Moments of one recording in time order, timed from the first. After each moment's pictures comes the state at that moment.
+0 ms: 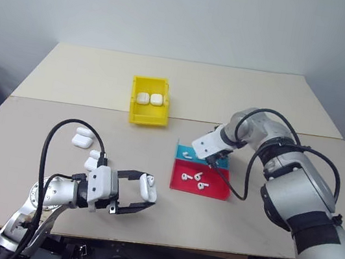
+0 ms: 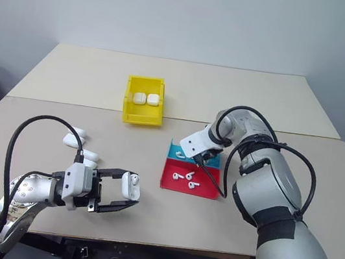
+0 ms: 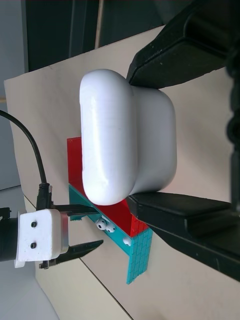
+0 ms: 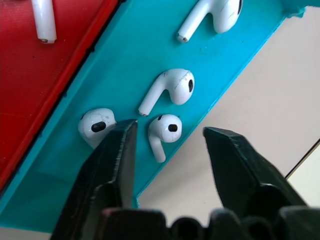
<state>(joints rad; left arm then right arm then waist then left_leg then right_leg) -0.02 0.62 -0.06 -0.36 -0.35 -0.01 -1.01 -1.40 -0.39 0.62 1.34 -0.71 -0.63 1.06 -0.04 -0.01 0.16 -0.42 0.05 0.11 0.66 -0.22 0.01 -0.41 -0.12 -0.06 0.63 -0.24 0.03</state>
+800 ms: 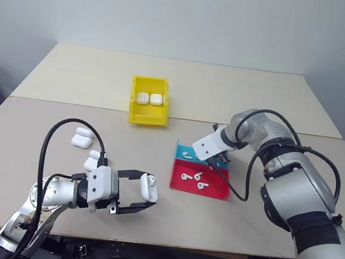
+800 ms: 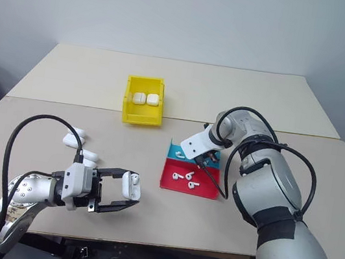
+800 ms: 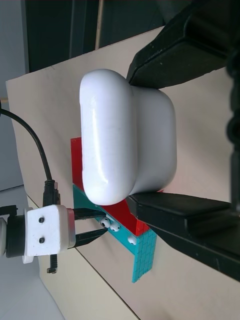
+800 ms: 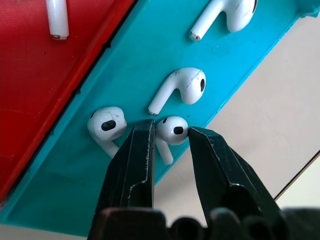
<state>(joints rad) -0.02 0.62 -0.06 -0.38 -0.35 -0.01 -1.01 -1.40 -0.39 0.62 1.34 -0.72 -0.65 1.07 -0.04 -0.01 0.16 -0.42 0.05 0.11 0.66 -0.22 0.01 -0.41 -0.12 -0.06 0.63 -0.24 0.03</state>
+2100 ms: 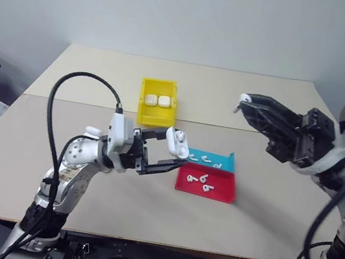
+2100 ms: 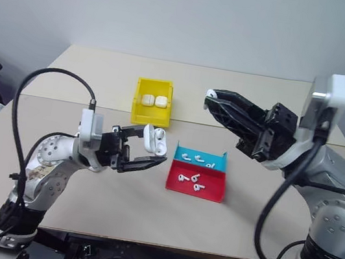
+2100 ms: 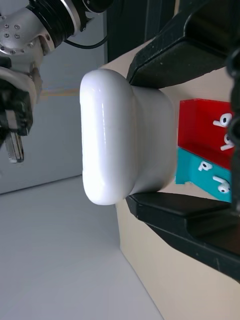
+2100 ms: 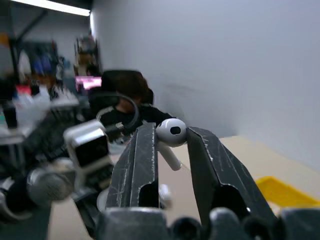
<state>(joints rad) -0.43 0.42 -0.08 -0.25 -0.55 0.14 -1.01 -0.53 -0.62 -0.40 -0.53 1.25 0.82 0.61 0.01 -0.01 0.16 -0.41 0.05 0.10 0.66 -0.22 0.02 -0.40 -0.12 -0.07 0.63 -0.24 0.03</state>
